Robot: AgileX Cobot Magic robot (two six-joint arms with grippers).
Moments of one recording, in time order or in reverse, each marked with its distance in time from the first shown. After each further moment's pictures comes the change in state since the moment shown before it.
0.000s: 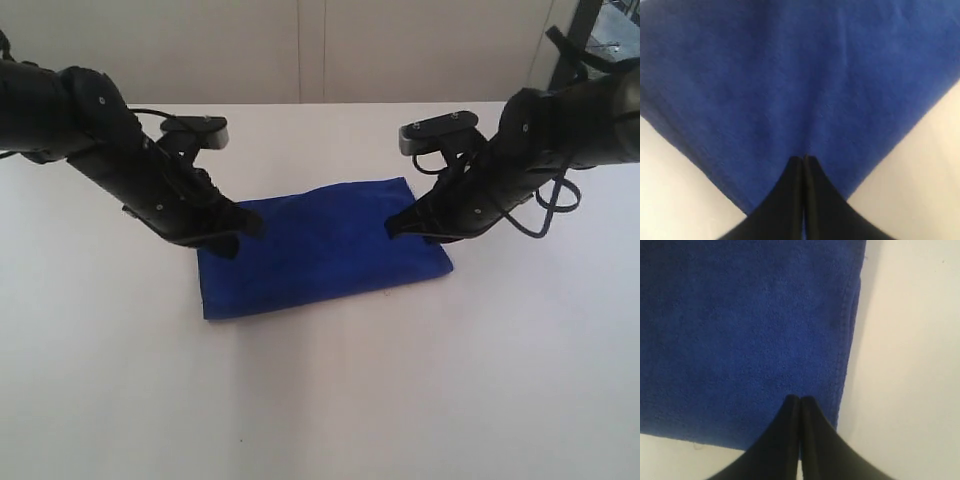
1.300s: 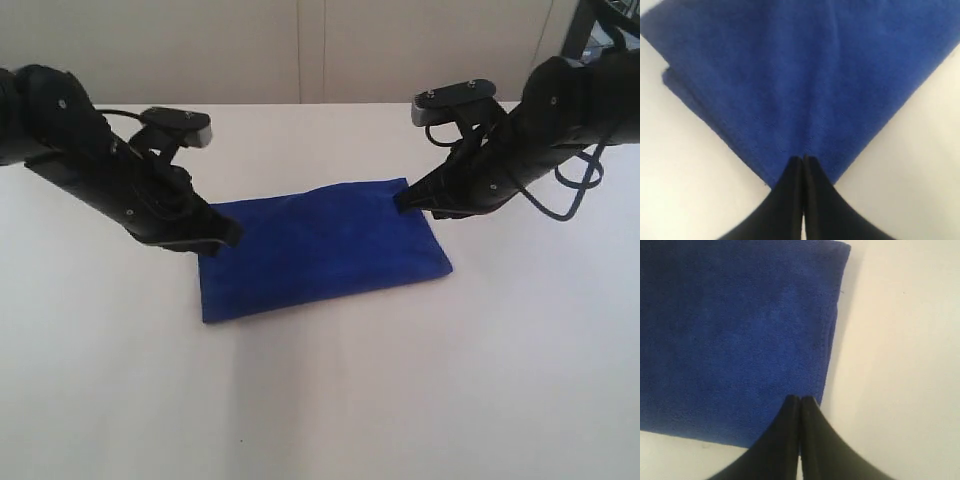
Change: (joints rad) left arm 0.003 -0.144 0.112 0.066 -0.048 0.008; right arm -0.017 -0.093 0.000 -0.011 0.023 0.008
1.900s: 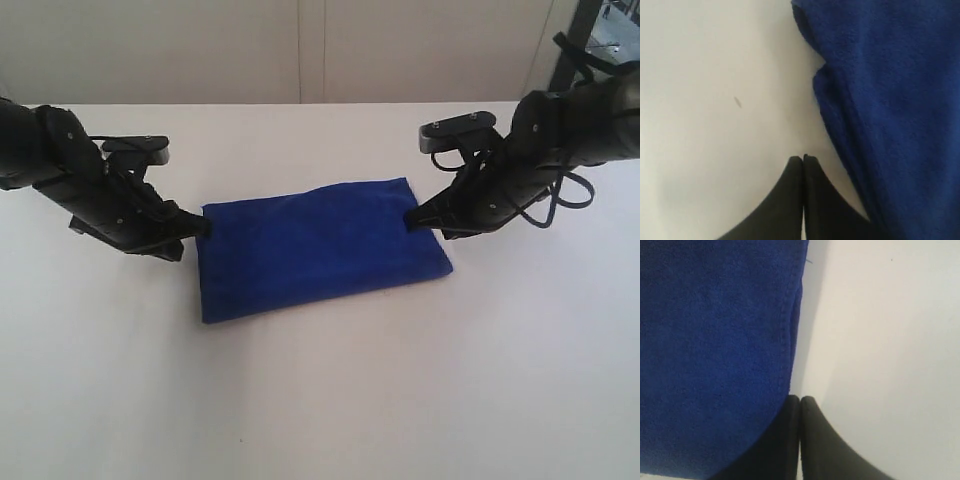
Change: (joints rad) left arm 0.139 0.238 -0.069 0.014 -0.118 -0.105; right arm -0.043 0.145 -0.044 -0.036 -0.025 0.017
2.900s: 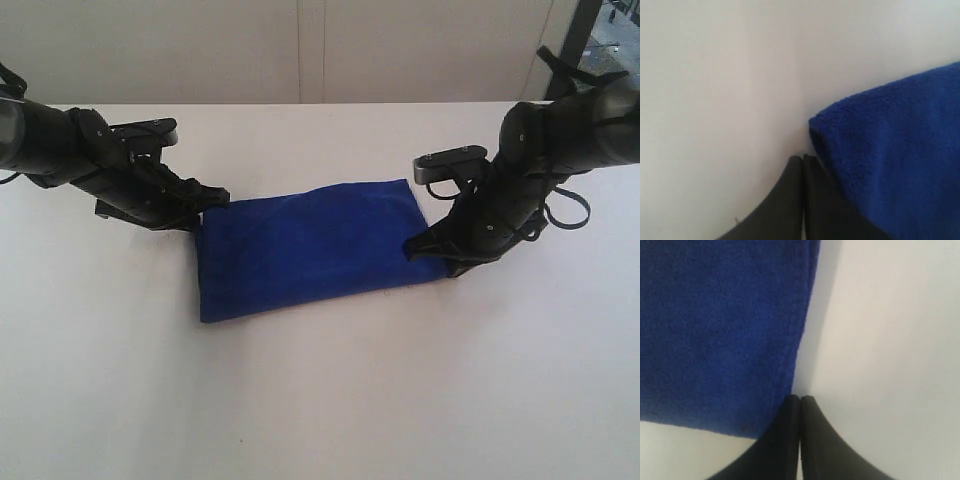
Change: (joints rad) left arm 0.000 0.132 -0.130 -0.100 -0.138 -0.025; right arm 0.013 0.052 -0.011 -0.002 0.164 0.009
